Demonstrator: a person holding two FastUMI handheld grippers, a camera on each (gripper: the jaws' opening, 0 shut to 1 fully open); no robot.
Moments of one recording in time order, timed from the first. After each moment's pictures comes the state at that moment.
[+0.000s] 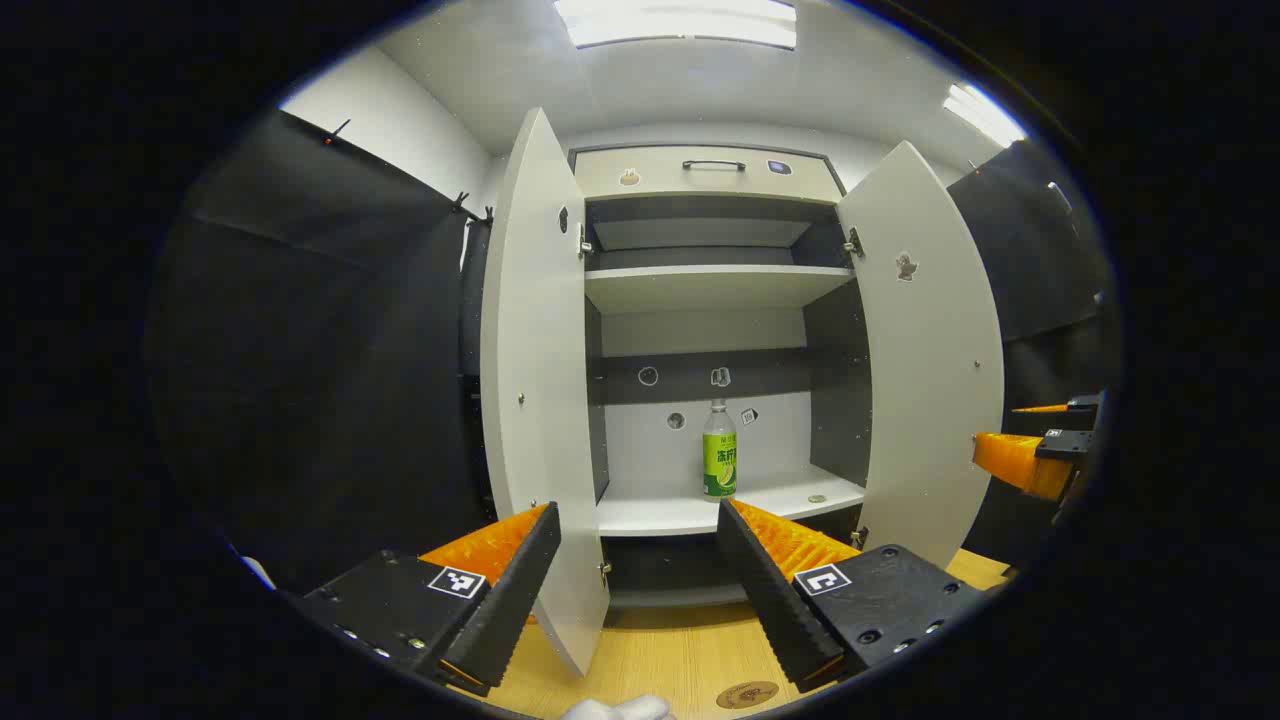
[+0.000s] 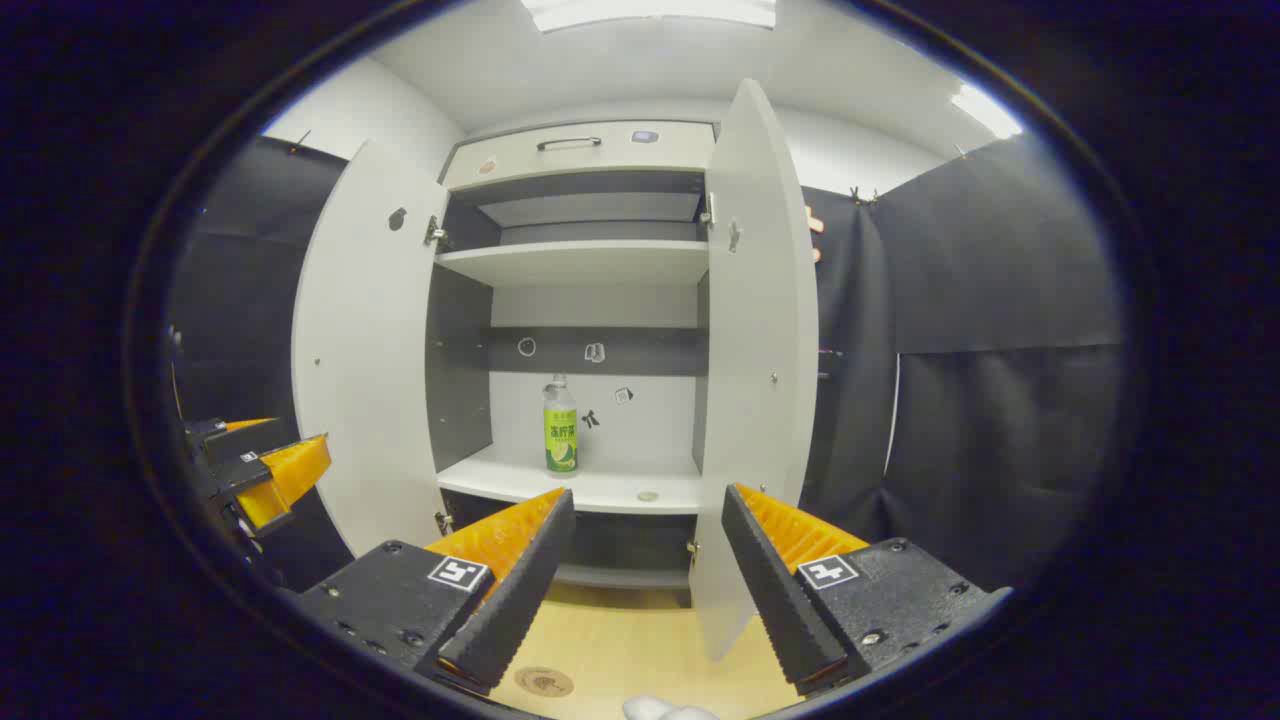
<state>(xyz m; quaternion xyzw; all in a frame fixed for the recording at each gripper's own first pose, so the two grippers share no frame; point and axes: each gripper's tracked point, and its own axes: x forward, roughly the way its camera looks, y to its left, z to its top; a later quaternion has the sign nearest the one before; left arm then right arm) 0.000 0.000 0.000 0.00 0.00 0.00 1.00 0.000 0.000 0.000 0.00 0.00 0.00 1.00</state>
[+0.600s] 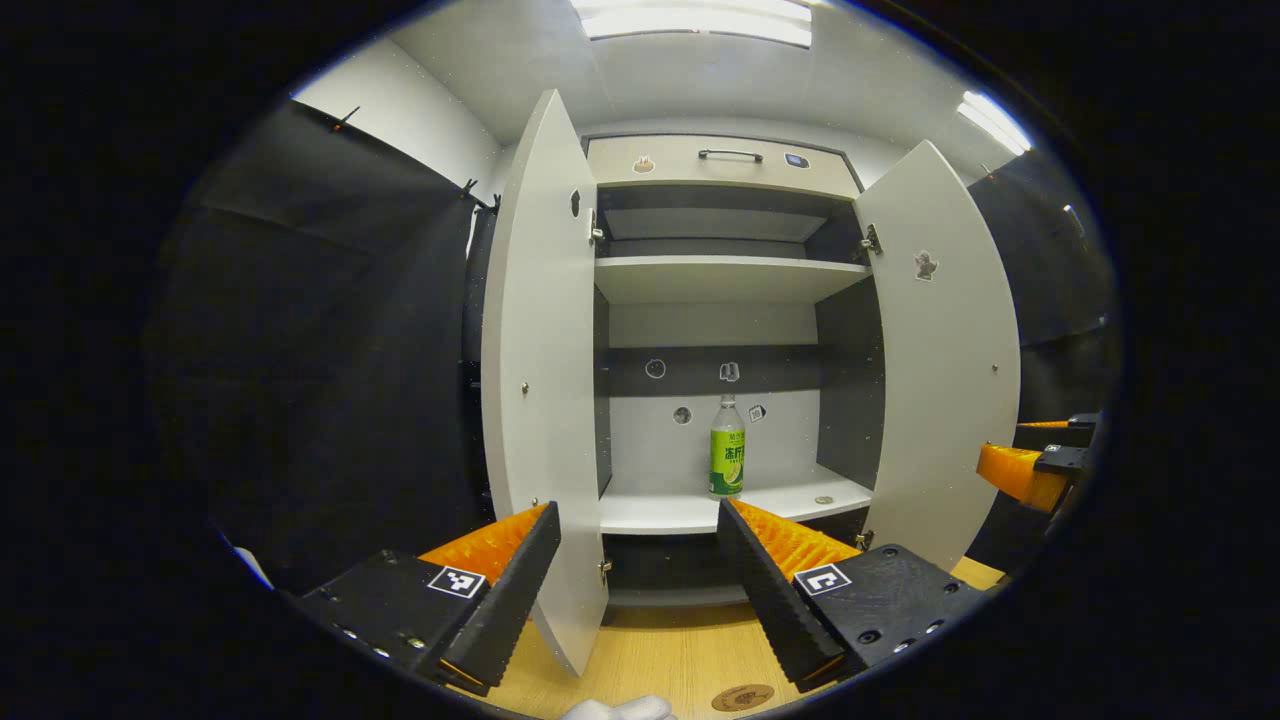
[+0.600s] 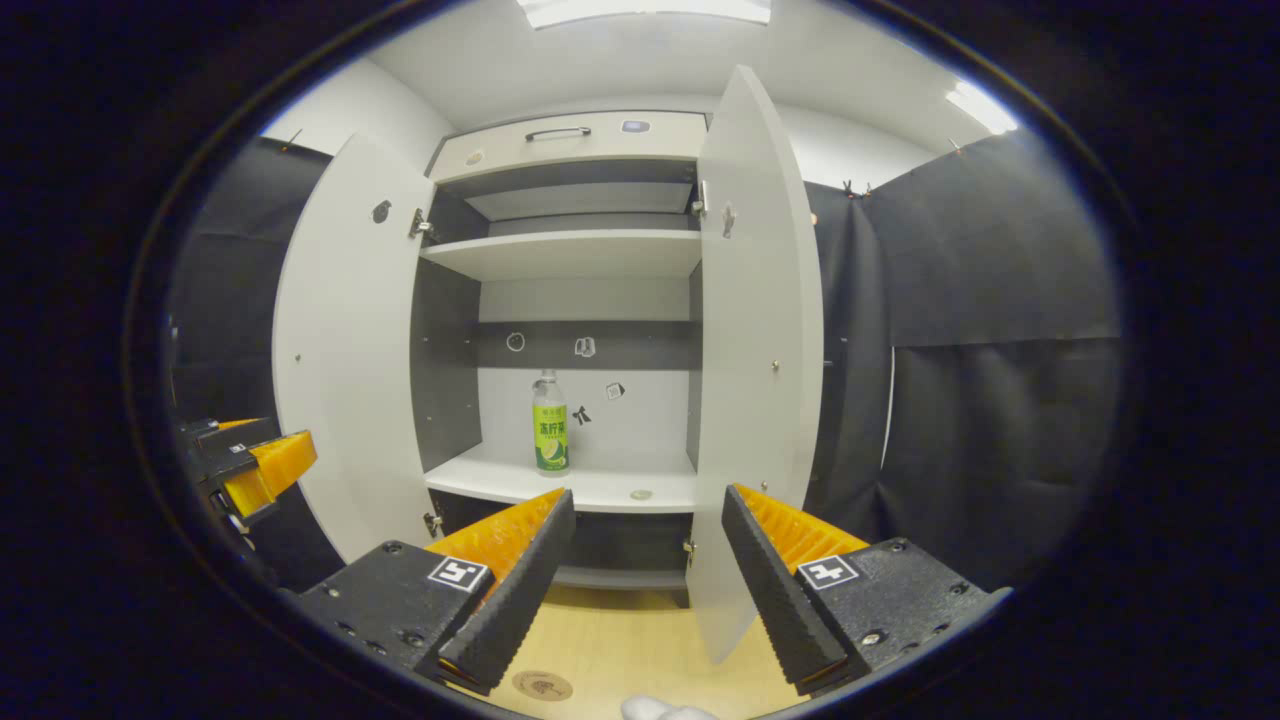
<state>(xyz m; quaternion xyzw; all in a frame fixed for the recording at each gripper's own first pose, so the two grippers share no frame) 0.019 0.012 -0.006 -0.01 0.01 0.01 1.00 0.021 0.003 -0.010 0.01 0.02 -0.01 1.00</state>
